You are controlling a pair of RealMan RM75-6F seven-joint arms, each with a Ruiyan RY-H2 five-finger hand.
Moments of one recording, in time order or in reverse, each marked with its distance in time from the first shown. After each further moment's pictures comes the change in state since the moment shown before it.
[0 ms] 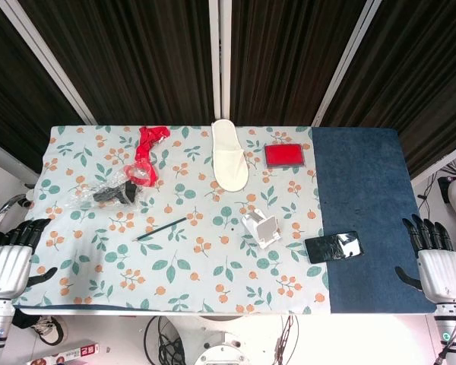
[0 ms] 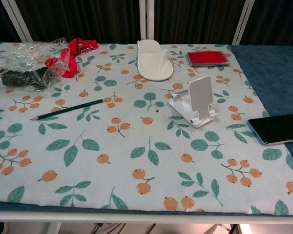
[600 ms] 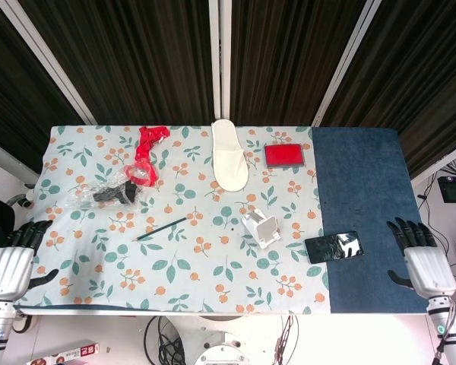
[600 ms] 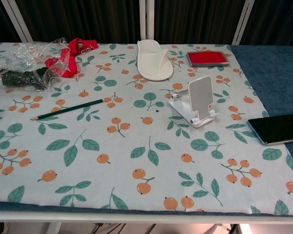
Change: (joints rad) left arm 0.004 0.008 0.008 -0.022 0.007 0.001 0.014; right arm 0.083 0.093 -0.014 -0.087 0.046 -0.220 -0.055
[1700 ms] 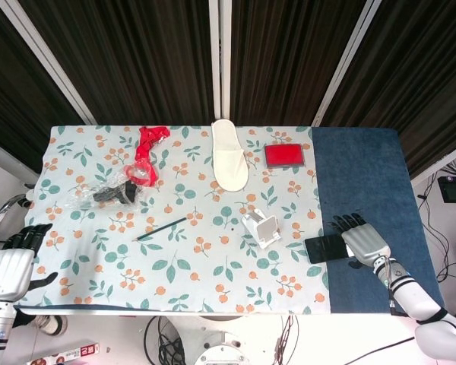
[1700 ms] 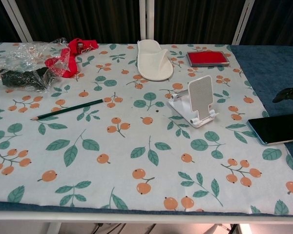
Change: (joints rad) left arm -0.003 -0.007 0.006 0.019 -0.033 -0.040 -0.008; right arm 0.380 -0.119 -0.030 0.153 0.154 -0.481 -0.121
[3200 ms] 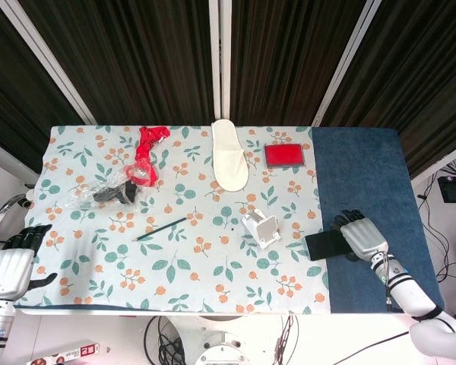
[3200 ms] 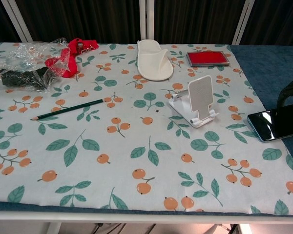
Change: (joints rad) left arm -0.007 -0.002 0.002 0.009 -0.027 -0.032 -0.007; right arm -0.001 -0.068 -0.019 0.091 -0.054 0.118 0.079
